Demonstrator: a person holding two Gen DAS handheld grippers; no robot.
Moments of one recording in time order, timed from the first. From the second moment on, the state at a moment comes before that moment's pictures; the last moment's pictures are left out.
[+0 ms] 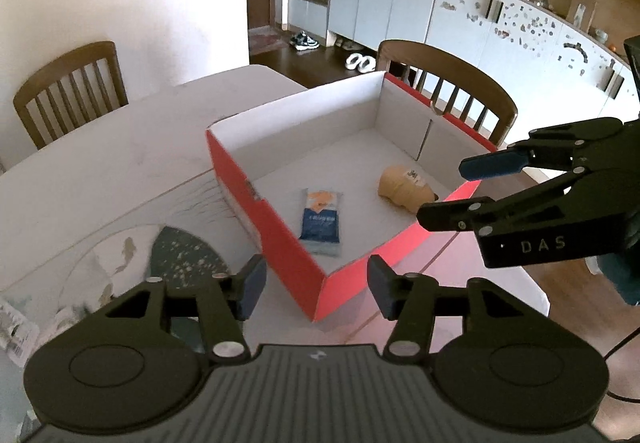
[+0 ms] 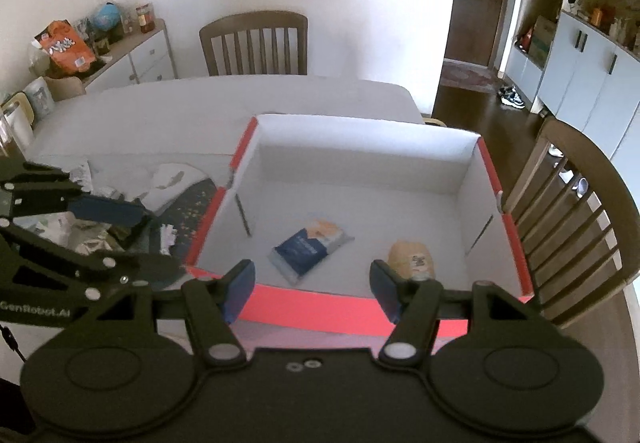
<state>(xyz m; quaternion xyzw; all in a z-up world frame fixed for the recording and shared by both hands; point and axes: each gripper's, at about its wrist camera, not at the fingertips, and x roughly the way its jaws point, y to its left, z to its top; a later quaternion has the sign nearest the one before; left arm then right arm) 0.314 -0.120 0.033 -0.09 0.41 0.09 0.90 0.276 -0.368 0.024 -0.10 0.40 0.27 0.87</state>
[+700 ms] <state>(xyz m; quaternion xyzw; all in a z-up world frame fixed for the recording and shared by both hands) 0.190 -0.084 0.018 -0.11 0.37 0.10 0.91 0.190 -0.300 0.015 -0.08 0.38 0.28 0.88</state>
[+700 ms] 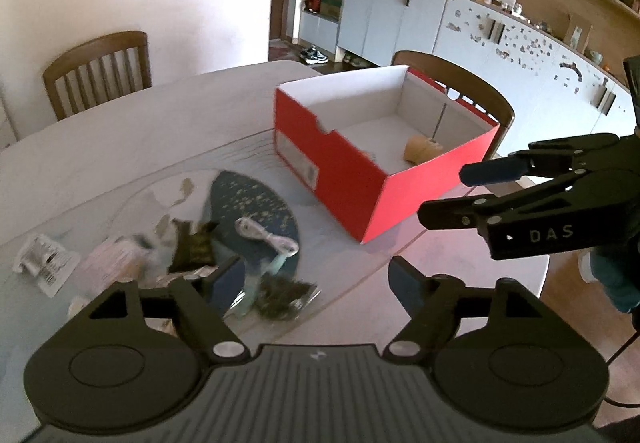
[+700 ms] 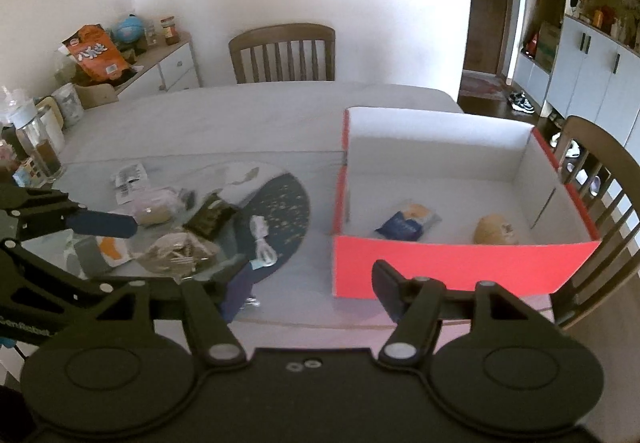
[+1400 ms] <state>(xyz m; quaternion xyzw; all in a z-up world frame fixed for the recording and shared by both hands) 0.110 -0.036 0.001 -0.13 0.35 0.16 0.91 0.148 -0.245 -0.007 -0.06 0.37 0.31 0.87</state>
